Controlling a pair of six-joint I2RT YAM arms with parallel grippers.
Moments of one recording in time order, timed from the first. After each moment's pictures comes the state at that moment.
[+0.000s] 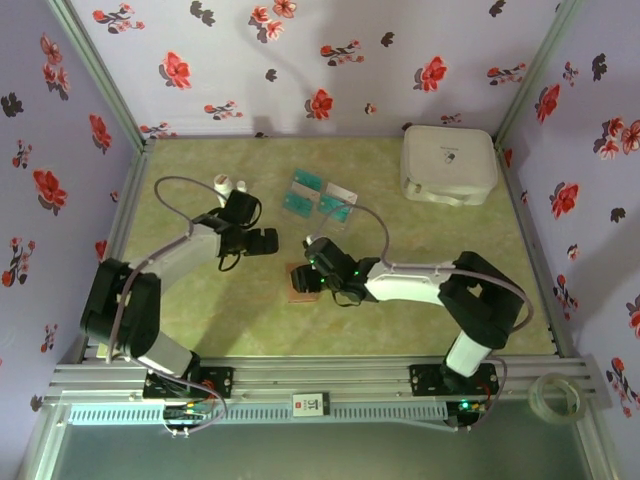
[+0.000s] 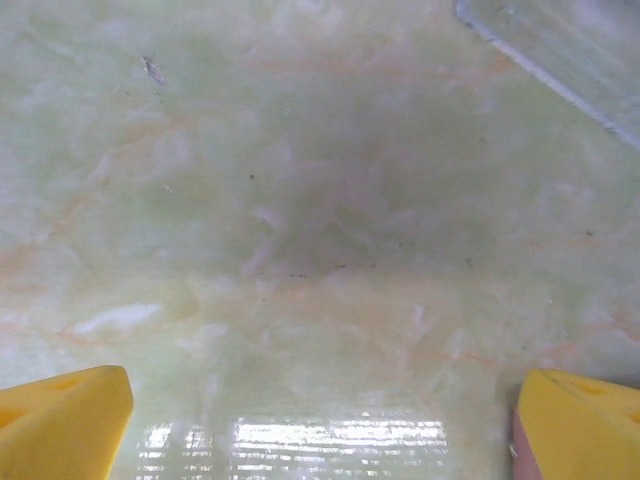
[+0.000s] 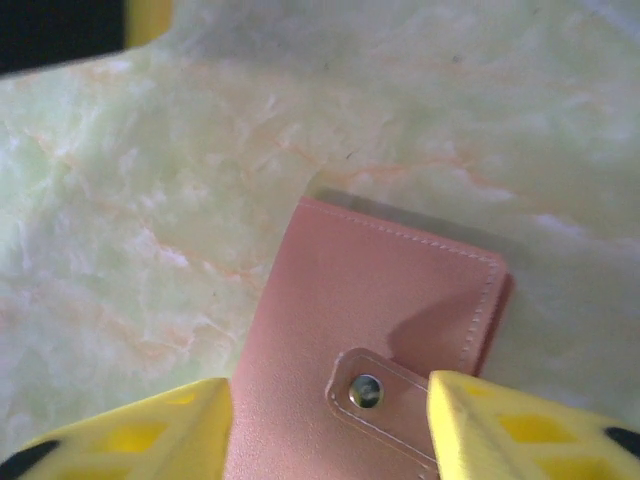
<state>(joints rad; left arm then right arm) -0.45 1.51 0.96 -0.55 -0.08 -0.45 0.98 1.65 0.88 -0.05 0.03 0.61</state>
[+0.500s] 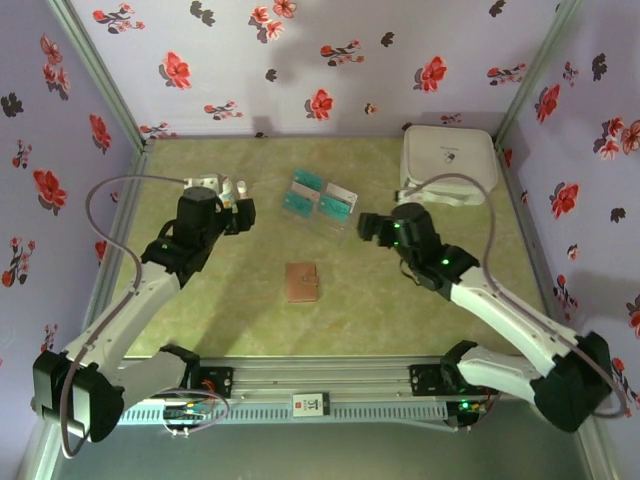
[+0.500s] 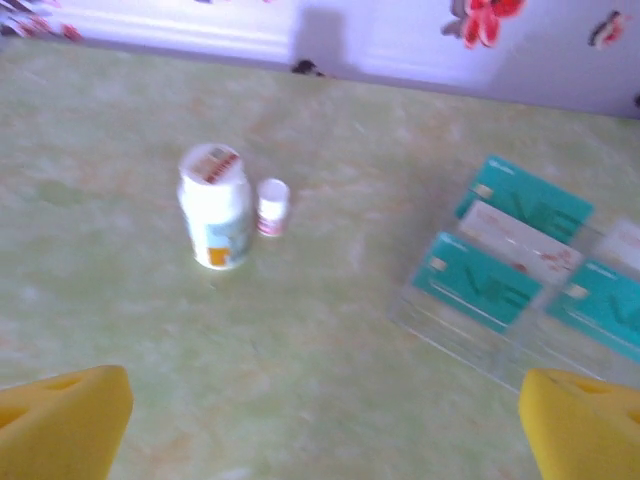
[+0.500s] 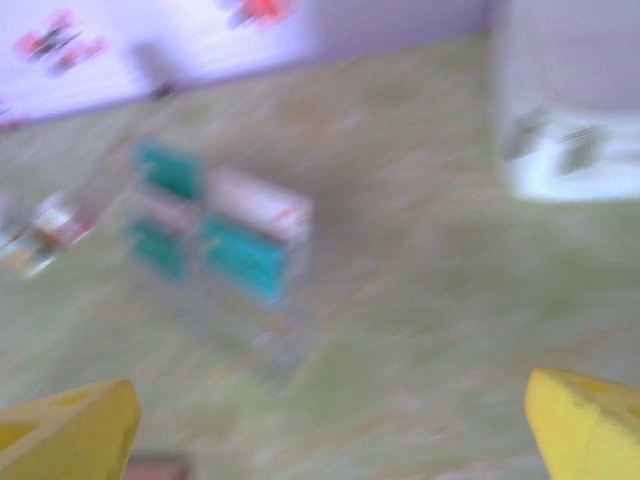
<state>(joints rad) -0.41 1.07 0.86 -0.31 -0.27 -0.30 0.61 1.05 0.81 -0.31 0.36 0.49</state>
